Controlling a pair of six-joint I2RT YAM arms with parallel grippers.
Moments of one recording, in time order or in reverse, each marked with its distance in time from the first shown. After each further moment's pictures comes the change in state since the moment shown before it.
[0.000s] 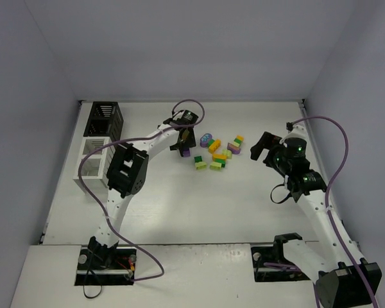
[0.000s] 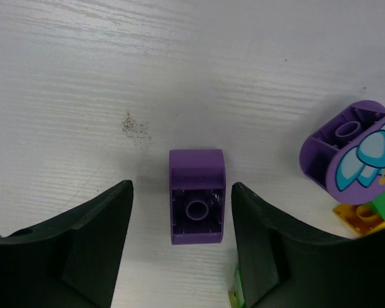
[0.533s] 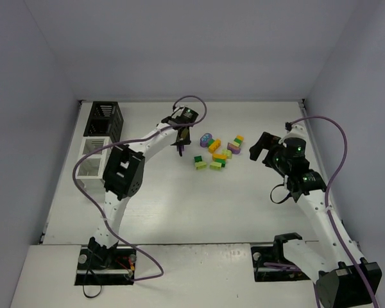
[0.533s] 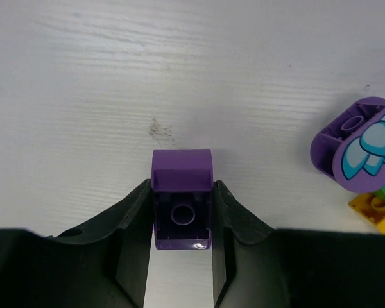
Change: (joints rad) left arm -0.008 -0.024 -0.011 -0.002 -0.074 0.091; right arm 0.004 0.000 -0.002 0.001 -0.010 -0.003
